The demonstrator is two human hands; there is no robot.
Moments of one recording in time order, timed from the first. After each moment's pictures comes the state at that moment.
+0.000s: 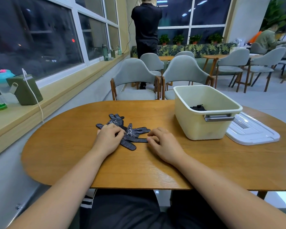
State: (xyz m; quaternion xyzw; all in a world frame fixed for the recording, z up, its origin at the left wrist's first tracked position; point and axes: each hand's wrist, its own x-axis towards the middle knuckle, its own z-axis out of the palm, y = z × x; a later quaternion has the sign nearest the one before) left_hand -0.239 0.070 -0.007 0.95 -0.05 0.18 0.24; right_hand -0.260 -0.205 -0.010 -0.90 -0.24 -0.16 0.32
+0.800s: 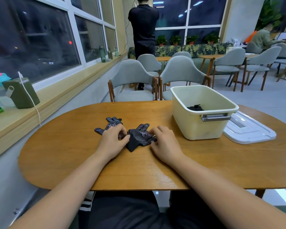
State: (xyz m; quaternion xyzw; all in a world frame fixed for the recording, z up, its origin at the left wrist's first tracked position) left_hand -0.253 0.048 -0.004 0.92 -0.11 0.21 0.30; right_hand -0.259 -0.204 -0.013 -0.92 -0.21 -0.22 0.23
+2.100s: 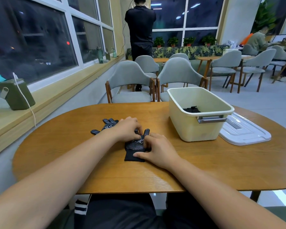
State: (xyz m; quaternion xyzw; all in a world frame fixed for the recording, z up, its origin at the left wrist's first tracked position) left_hand -0.190 -0.007 0.049 0.97 -0.22 0.00 0.04; right_hand -0.259 -0.203 -0.017 -0.91 -0.27 -0.18 0.25
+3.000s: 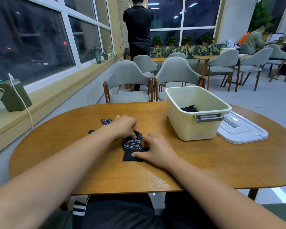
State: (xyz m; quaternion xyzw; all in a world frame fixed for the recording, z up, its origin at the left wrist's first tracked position) left_hand -0.184 -0.010 0.064 0.98 -0.18 0.00 0.02; right_hand -0.256 -0.203 -0.020 -0.91 -0.26 -0.17 0.26
